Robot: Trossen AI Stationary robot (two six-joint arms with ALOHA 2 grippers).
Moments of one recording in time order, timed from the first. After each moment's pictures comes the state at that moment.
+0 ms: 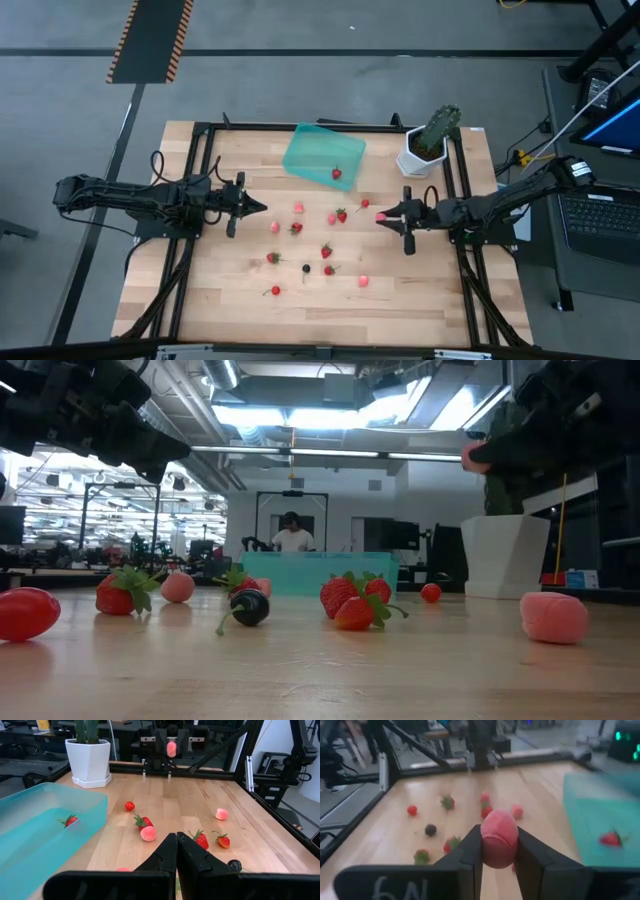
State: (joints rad) left arm 0.07 0.53 0.14 0.22 0.09 -0.07; right arm 0.28 0.89 0.17 0.56 0.31 0.14
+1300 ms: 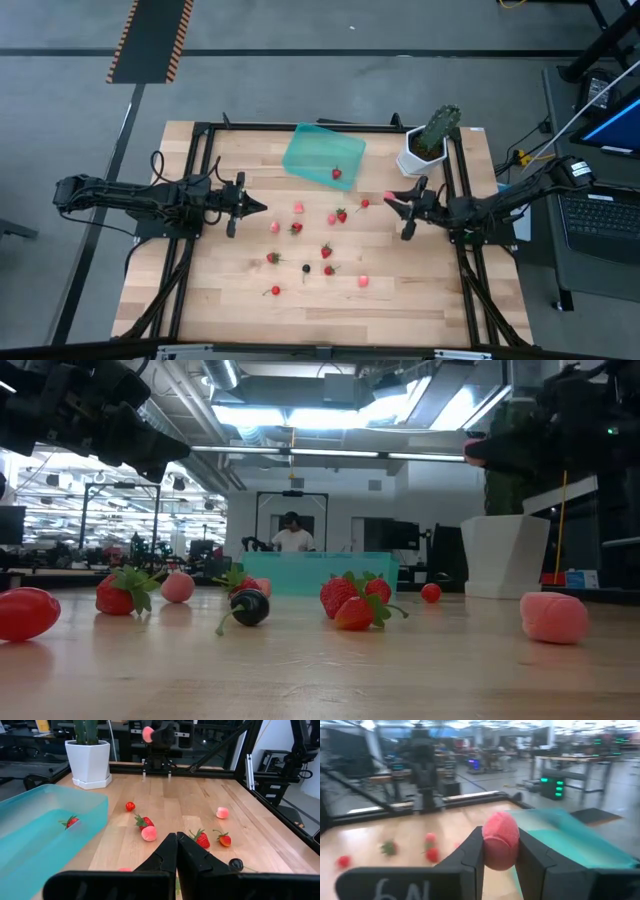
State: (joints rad) left arm 0.07 0.53 0.14 0.22 0.09 -0.05; right arm 0.28 0.89 0.05 0.90 0.65 0.02
